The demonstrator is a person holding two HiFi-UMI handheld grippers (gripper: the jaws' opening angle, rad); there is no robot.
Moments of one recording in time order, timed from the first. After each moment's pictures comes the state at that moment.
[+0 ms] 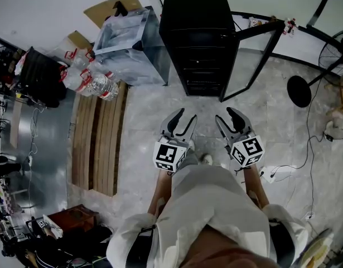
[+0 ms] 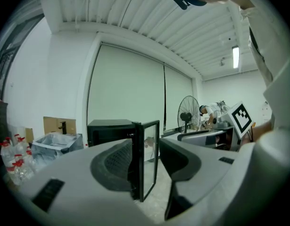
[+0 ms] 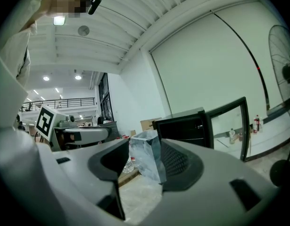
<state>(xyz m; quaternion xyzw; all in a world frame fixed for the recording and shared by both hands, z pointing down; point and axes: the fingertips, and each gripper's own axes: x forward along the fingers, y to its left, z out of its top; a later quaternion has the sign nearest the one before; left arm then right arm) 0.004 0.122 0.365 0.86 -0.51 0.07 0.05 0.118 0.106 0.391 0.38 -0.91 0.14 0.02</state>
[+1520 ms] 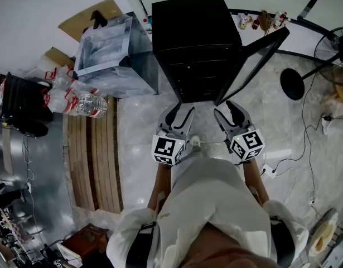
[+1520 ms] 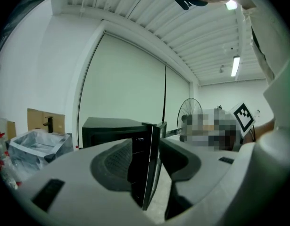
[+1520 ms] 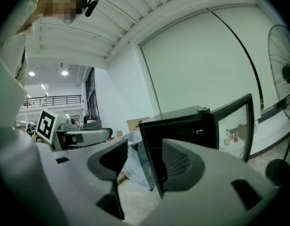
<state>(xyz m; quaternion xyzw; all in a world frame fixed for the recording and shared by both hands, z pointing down) -0.055 -0.053 0.390 0.88 -0.46 0.05 0.07 0.065 -0.050 0.409 0.44 -0.88 0.15 0.03</state>
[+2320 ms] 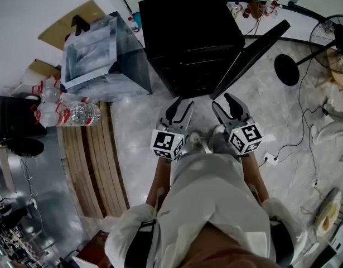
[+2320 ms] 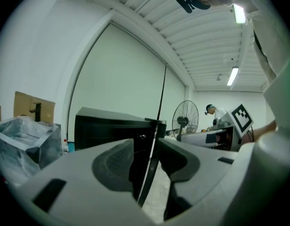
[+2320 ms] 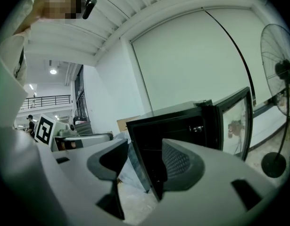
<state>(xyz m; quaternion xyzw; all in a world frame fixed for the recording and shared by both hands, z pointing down) -0.070 -0.126 0.427 0.91 -0.41 0.04 0.11 0.044 -0.115 0.434 0.49 -0.85 0.18 0.04</state>
